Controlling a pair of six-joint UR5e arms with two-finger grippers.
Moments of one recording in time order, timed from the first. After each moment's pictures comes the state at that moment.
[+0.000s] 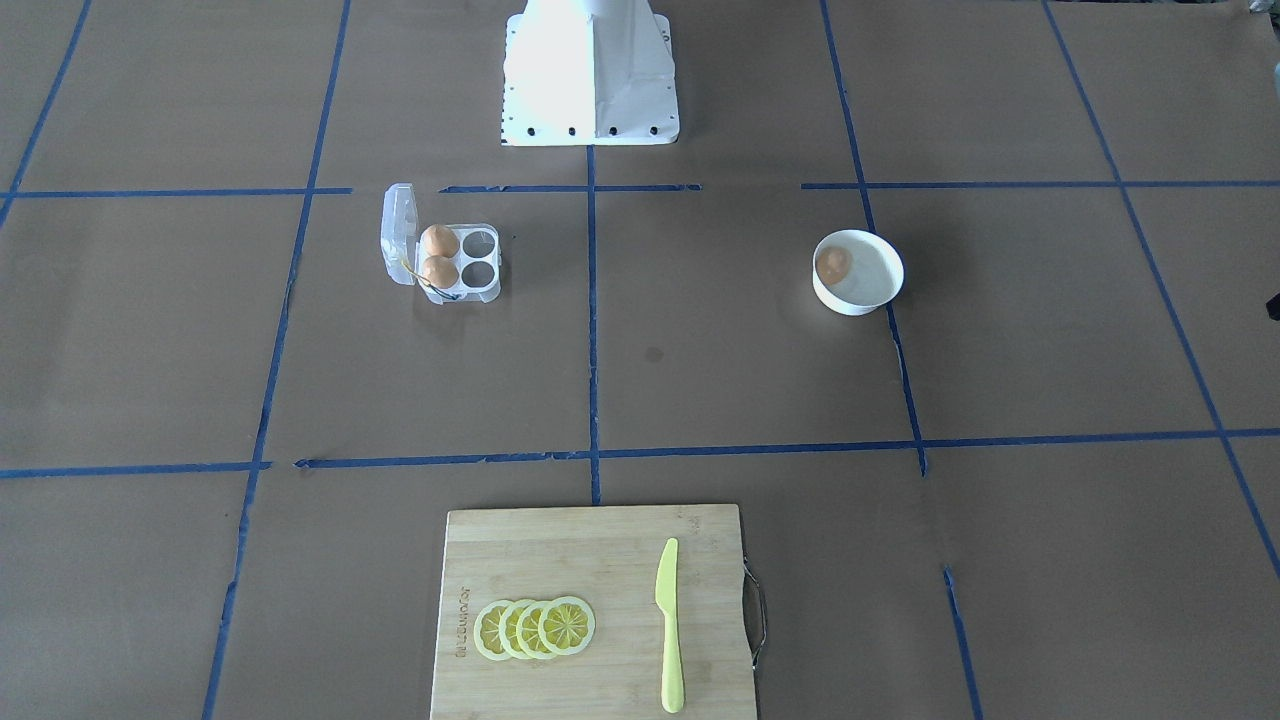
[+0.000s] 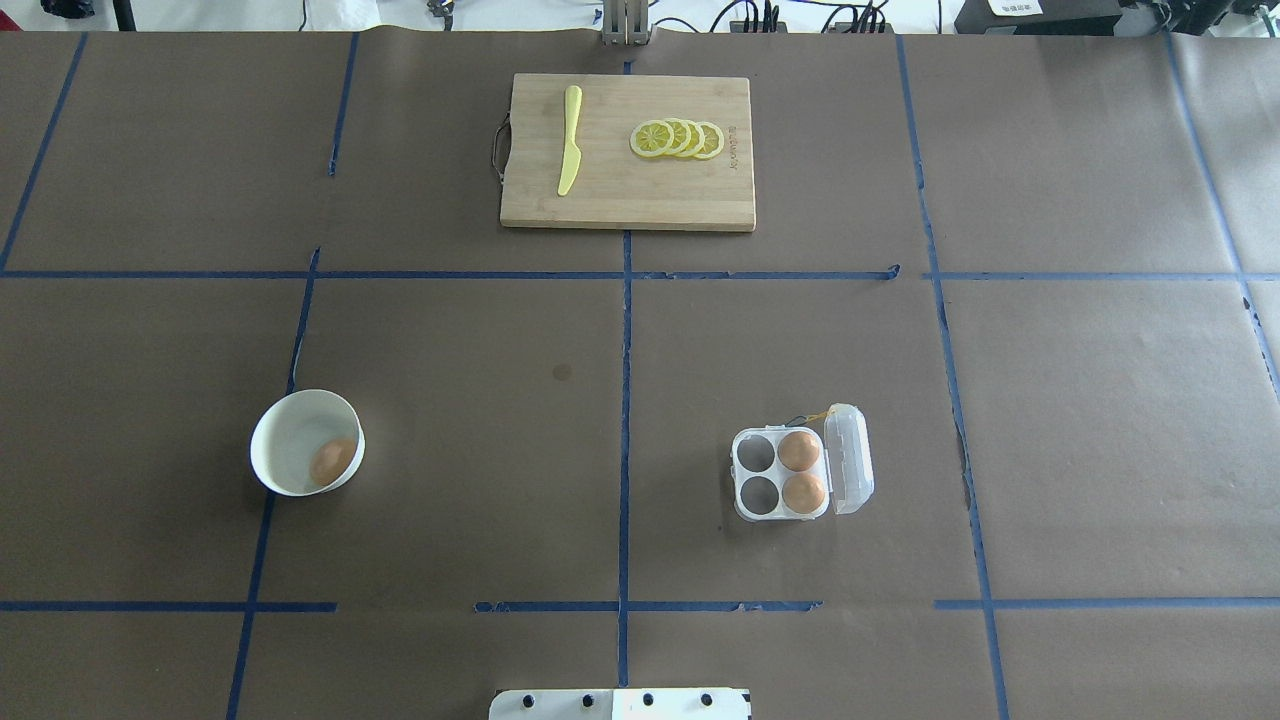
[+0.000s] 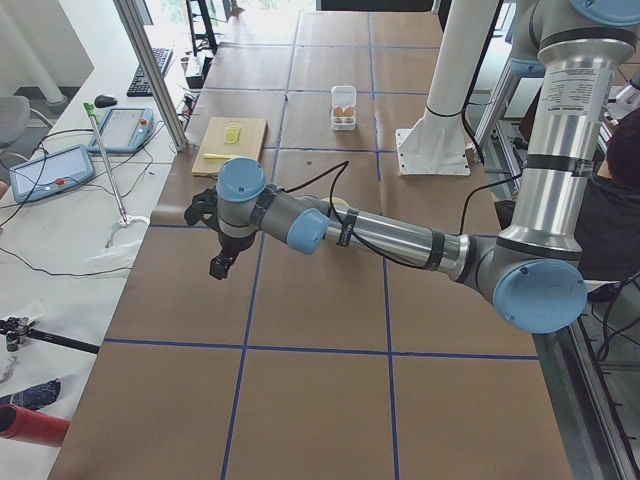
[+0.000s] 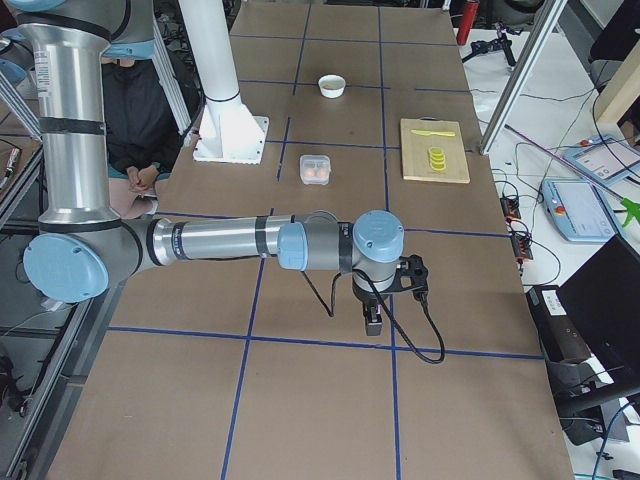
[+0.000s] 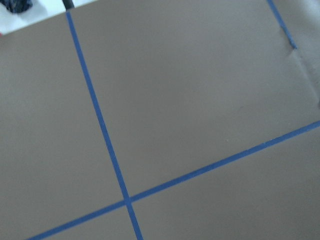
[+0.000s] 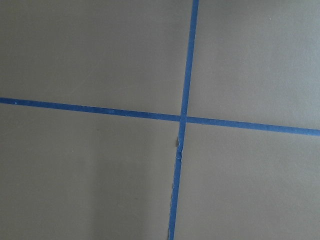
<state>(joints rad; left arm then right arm) -1.41 -1.71 -1.71 -1.85 -2.40 -0.13 1.61 -1.57 1.69 -1.65 2.39 -0.09</state>
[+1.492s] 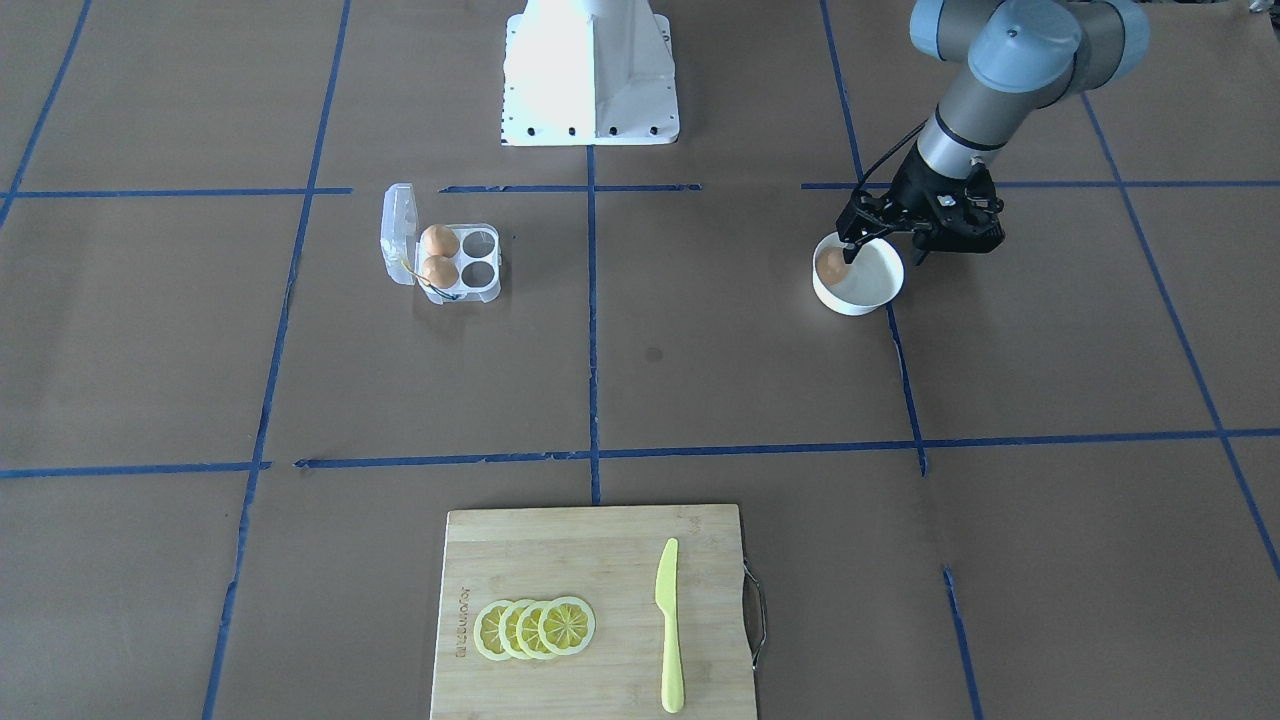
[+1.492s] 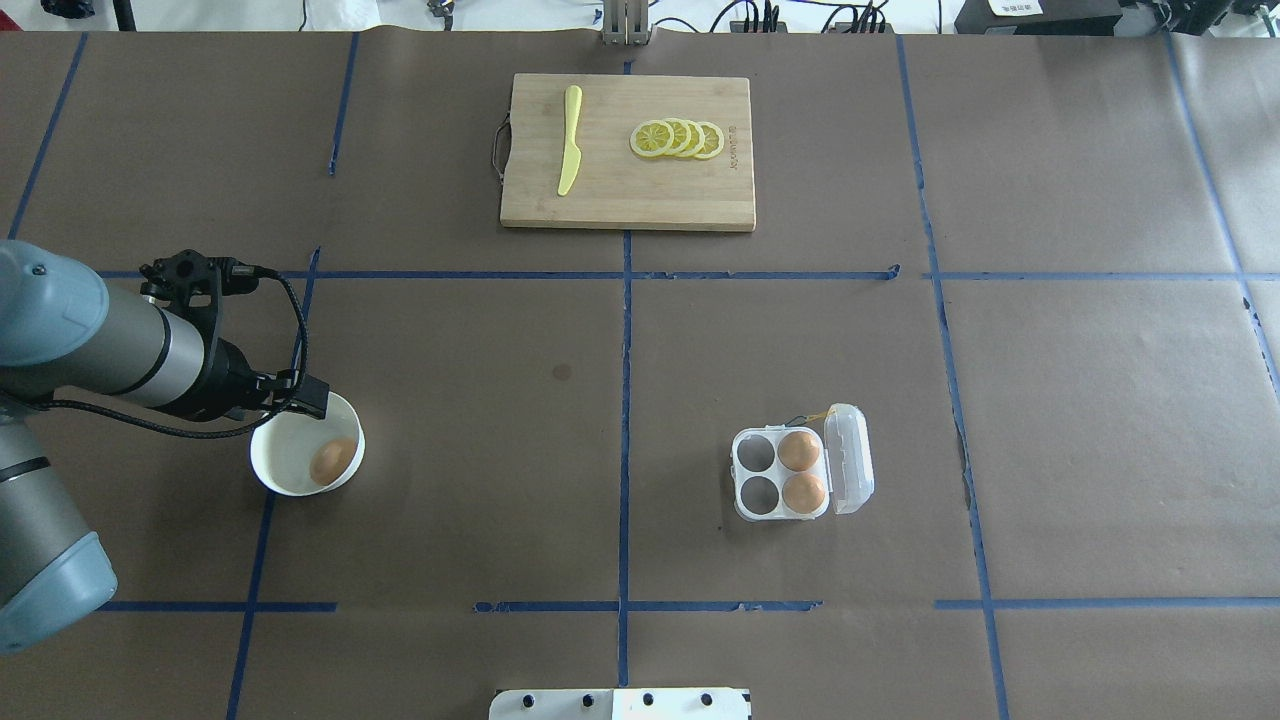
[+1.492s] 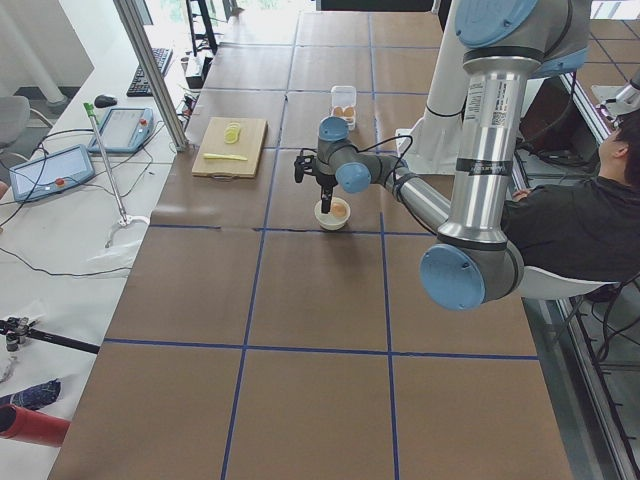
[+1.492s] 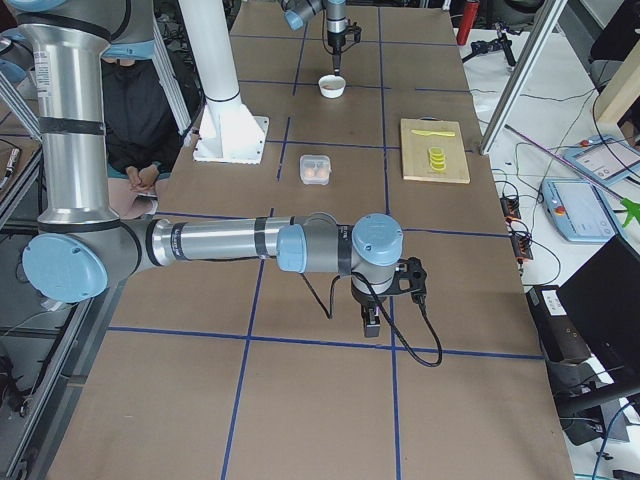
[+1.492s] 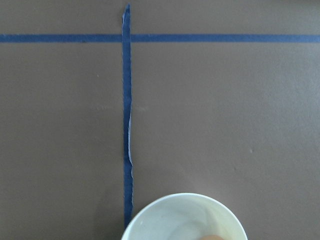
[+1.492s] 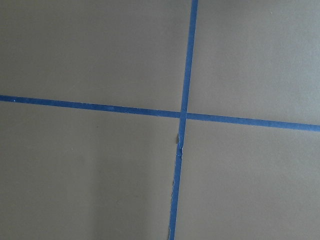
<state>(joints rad) -0.65 -1.67 -1.98 -1.86 -1.98 -1.12 1.61 -1.57 1.68 -1.64 2.39 -0.09</state>
